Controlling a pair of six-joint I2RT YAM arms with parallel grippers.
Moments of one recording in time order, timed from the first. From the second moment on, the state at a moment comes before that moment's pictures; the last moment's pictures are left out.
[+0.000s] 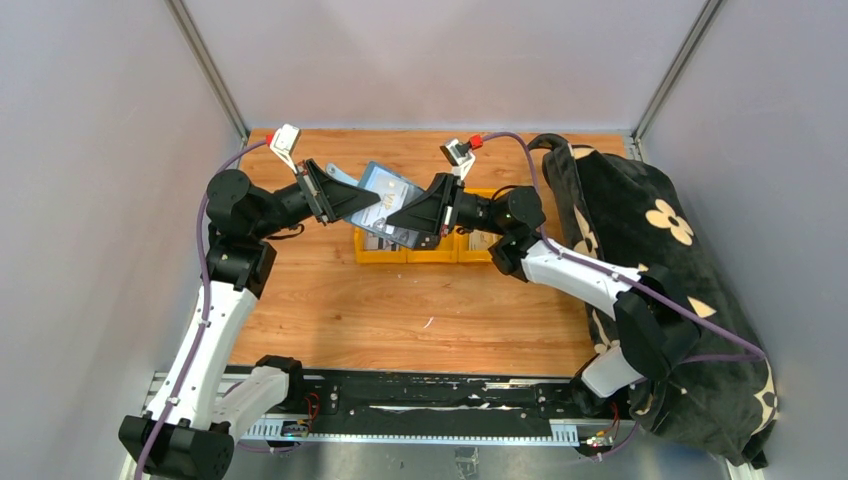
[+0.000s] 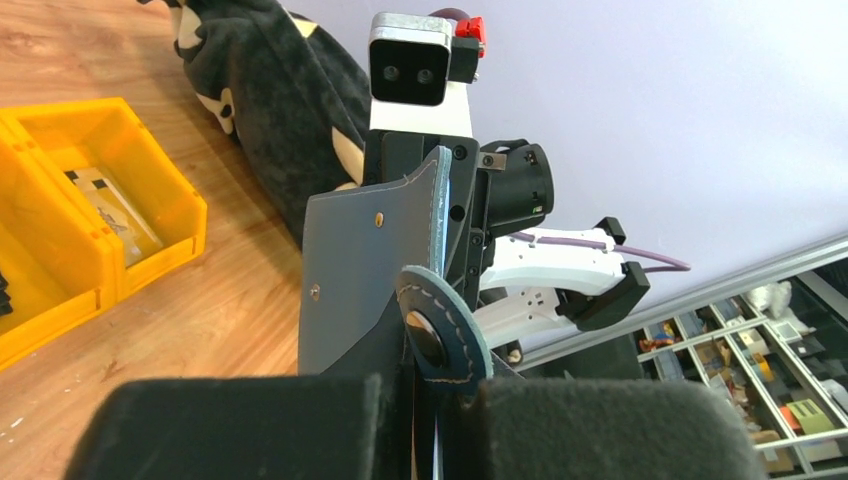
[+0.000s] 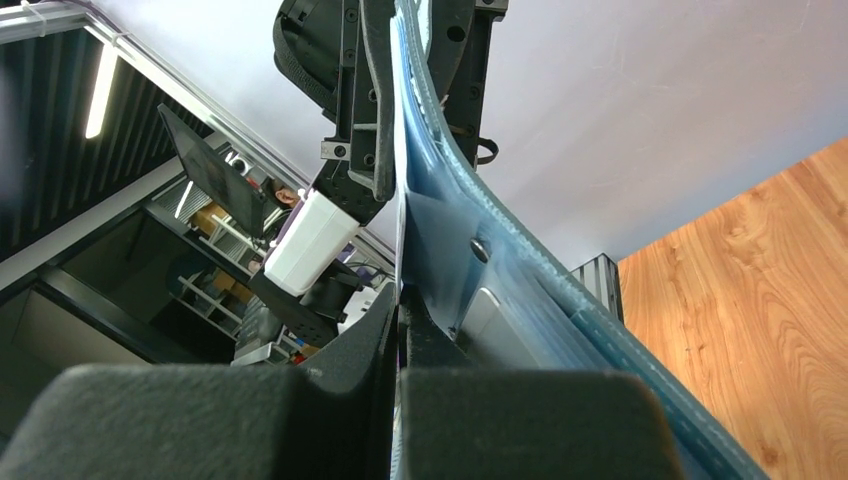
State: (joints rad) left arm -0.16 0.93 1.00 0.07 0.90 -1.03; right arm 0.73 1.51 0.98 1.06 -0.77 1.26
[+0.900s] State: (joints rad) left arm -0.15 0.93 1.02 0.09 0.89 -1.06; right arm 0.77 1.47 0.86 1.19 -0.59 1.20
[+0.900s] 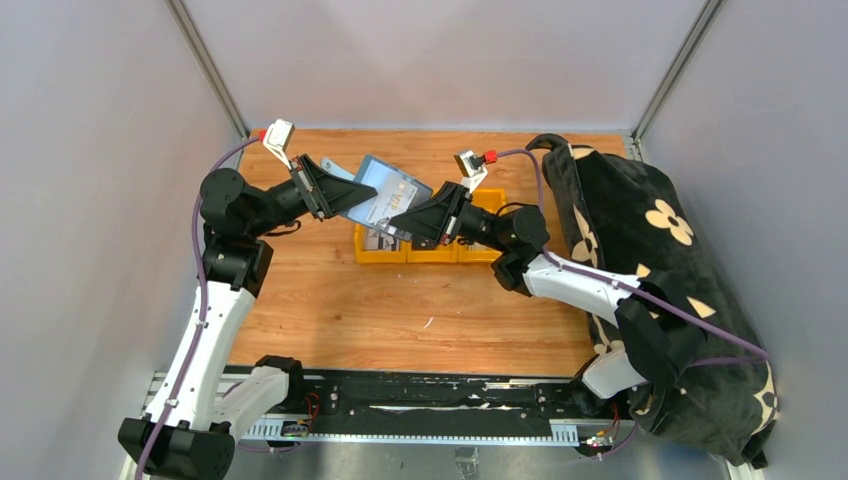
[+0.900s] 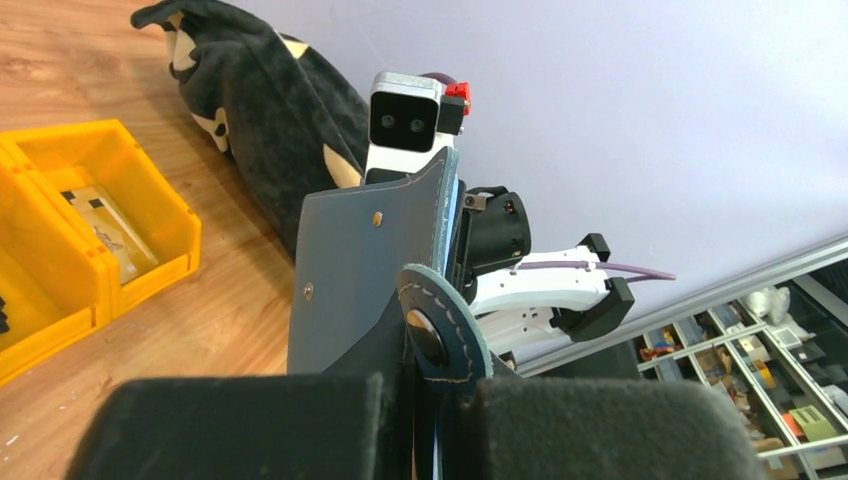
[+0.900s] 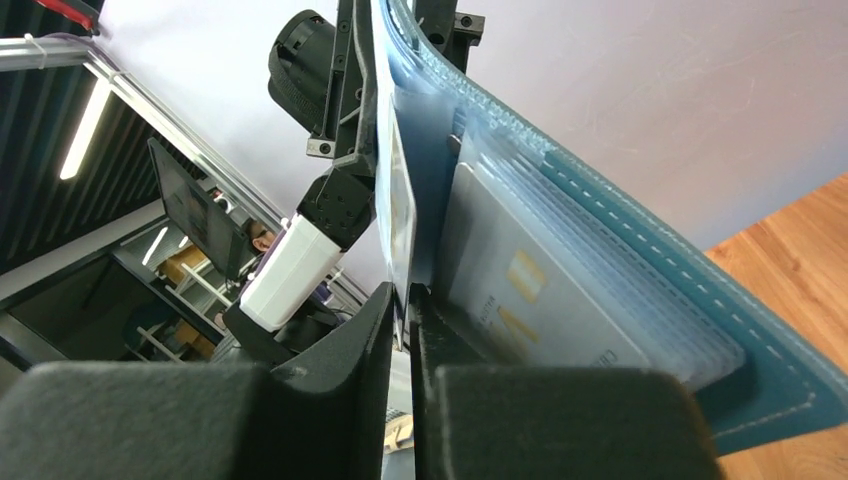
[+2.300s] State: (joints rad) left arm -0.10 0.94 1.10 0.14 1.05 -0.91; right arm 0.43 1.30 1.11 -0.16 -0.49 0.50
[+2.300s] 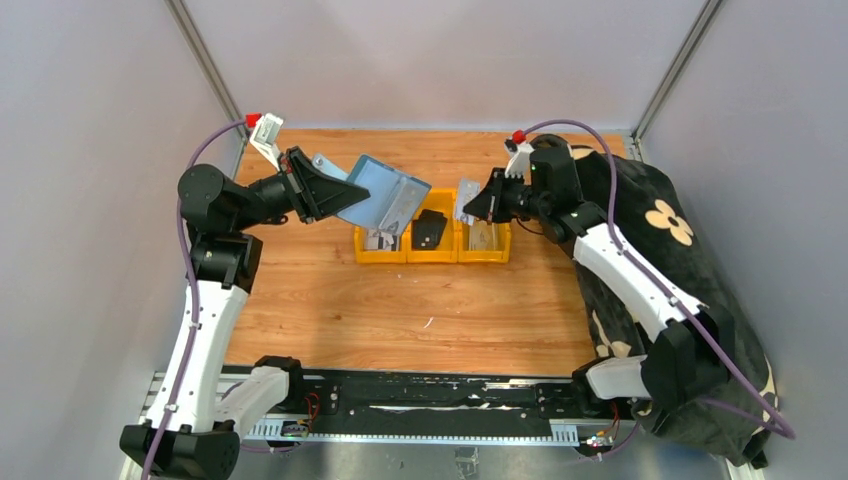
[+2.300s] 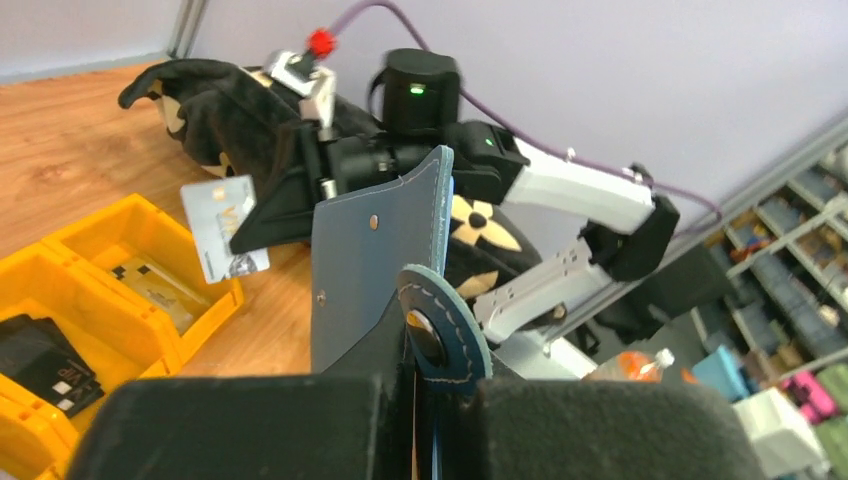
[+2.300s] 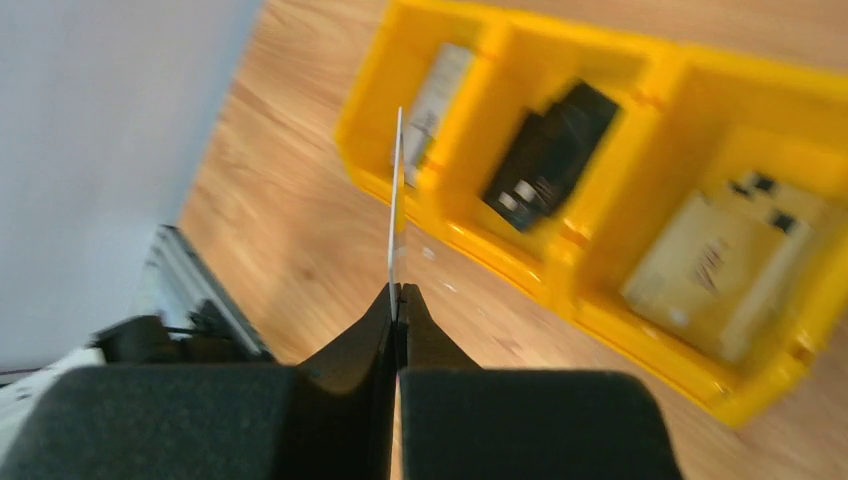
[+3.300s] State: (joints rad) left arm -0.10 0.89 1.21 -0.24 1.13 -0.52; right arm 0.63 1.79 1.64 -0.41 -0.45 0.36
